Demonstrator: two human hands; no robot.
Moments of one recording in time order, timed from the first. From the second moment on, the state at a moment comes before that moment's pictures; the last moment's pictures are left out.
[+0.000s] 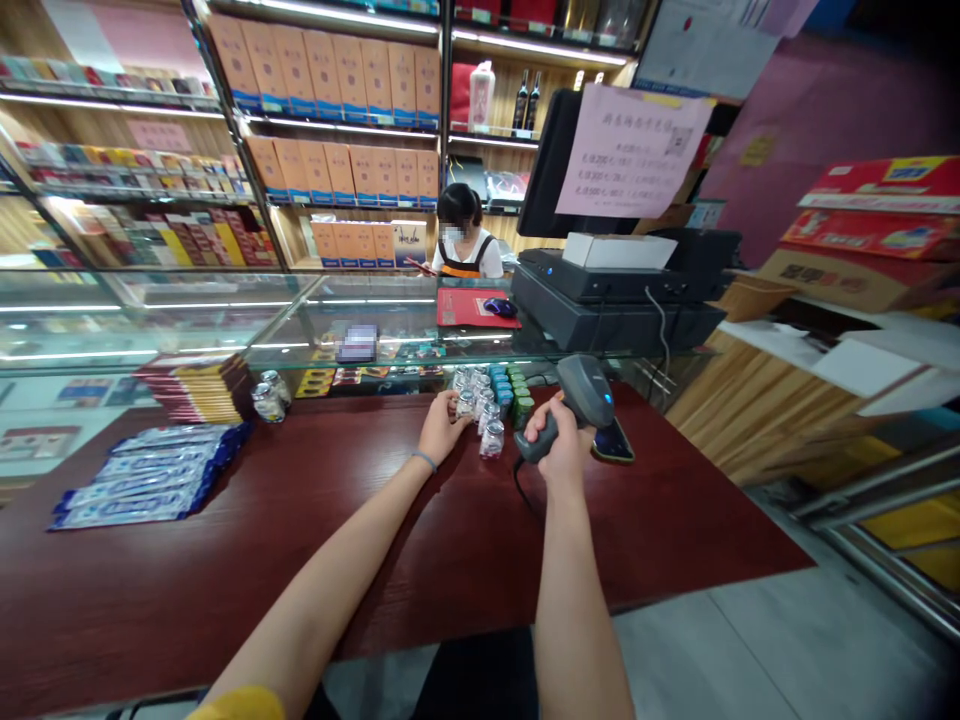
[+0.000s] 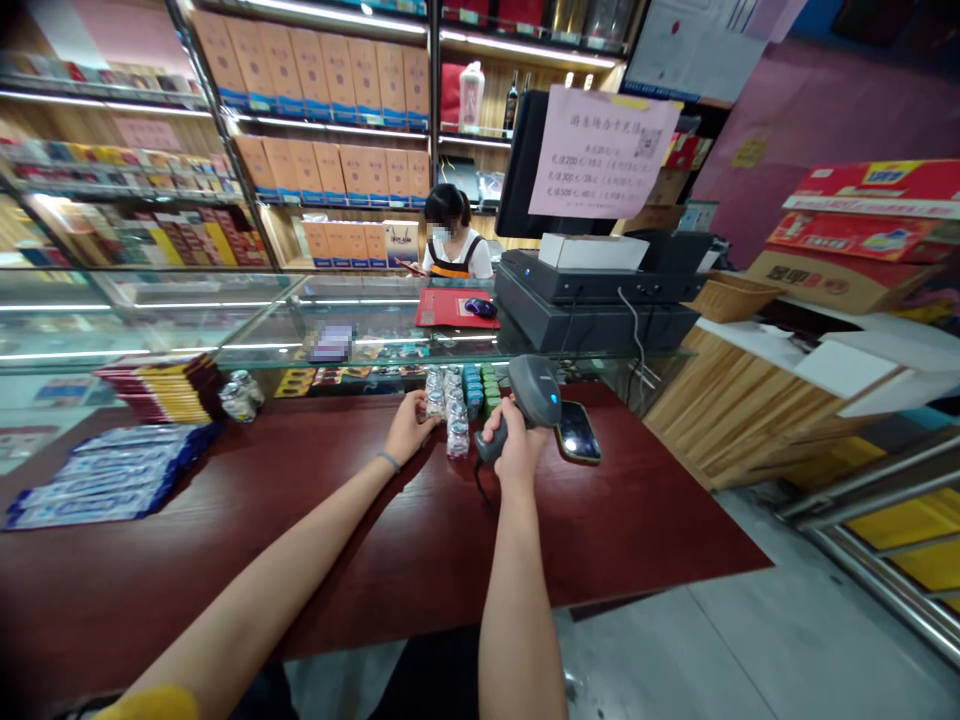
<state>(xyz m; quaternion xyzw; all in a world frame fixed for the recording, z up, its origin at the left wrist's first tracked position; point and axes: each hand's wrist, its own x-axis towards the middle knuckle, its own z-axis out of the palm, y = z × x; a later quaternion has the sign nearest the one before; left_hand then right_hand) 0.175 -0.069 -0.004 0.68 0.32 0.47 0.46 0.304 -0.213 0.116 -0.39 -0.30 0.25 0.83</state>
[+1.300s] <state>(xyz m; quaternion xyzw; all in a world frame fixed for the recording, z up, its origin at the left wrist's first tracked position) -0.118 -0.014 0.000 0.63 0.54 0.54 0.16 0.170 -0.204 0.058 -0.58 -0.73 -0.01 0.36</state>
